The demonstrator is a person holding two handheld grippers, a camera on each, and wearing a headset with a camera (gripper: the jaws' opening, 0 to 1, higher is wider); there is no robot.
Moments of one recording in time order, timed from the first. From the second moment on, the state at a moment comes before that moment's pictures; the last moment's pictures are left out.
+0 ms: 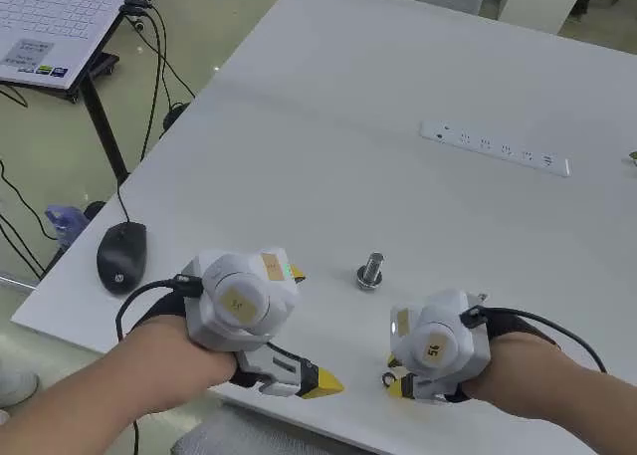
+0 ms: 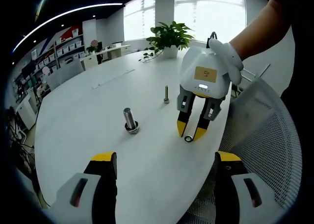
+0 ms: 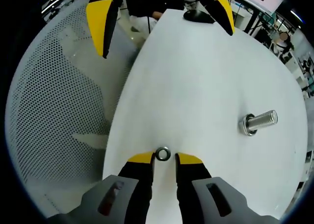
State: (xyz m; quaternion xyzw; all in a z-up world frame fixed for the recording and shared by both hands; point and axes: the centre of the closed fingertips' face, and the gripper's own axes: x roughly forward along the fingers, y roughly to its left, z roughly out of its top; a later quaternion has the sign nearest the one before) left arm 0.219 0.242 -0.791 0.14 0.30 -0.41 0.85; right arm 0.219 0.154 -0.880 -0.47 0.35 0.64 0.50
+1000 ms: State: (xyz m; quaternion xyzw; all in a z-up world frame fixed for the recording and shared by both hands) left arm 0.211 0.248 -0.793 0.14 0.31 -0.40 0.85; right arm 0.222 0.155 -0.880 -0.45 0.39 0.62 0.51
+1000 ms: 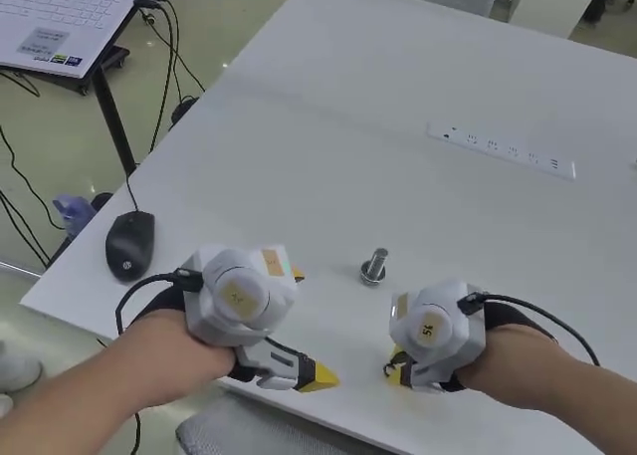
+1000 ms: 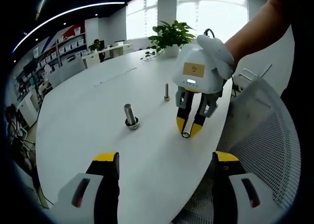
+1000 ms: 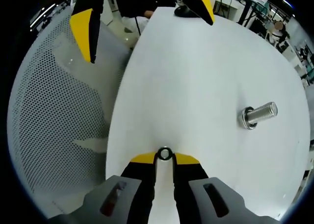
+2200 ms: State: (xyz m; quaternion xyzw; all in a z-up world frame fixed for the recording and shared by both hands) left arm 0.222 0.246 -0.799 0.14 0.31 -0.40 0.85; right arm 0.310 0.047 -0.823 -0.41 0.44 0.51 0.61
